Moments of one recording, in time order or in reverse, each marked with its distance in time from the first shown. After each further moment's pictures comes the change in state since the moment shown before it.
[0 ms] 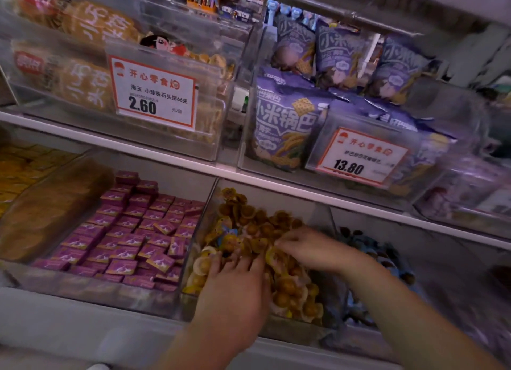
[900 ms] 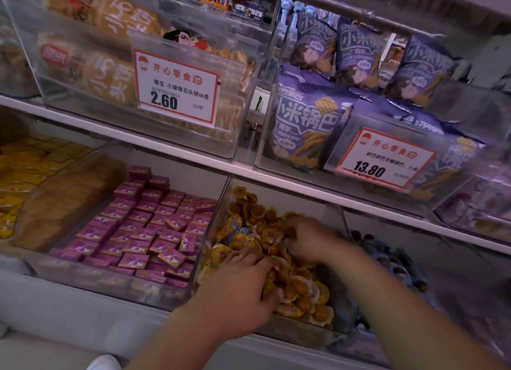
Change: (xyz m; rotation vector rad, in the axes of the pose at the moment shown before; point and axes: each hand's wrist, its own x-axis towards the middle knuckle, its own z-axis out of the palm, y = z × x) left_hand 0.007 -0.026 -0.004 -0.182 -0.028 0.146; right_hand 0.042 0.008 0.008 -0.365 0.090 -0.062
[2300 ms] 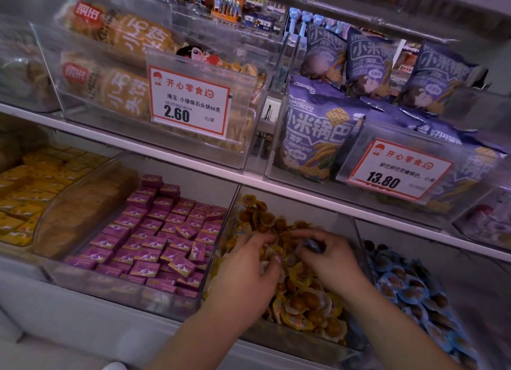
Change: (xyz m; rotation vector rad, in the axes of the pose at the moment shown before) left_hand 0.008 0.007 -0.018 -0.482 0.371 -0.229; right_hand -0.052 -0.024 0.008 0.778 0.399 0.044
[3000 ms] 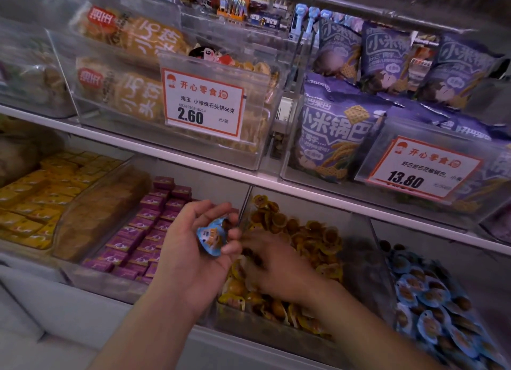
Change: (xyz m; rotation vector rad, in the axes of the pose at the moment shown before) left_hand 0.009 0.009 -0.085 -1.629 0.043 -0.498; right_hand 0.022 -0.002 0.086 -0.540 -0.426 -0.514
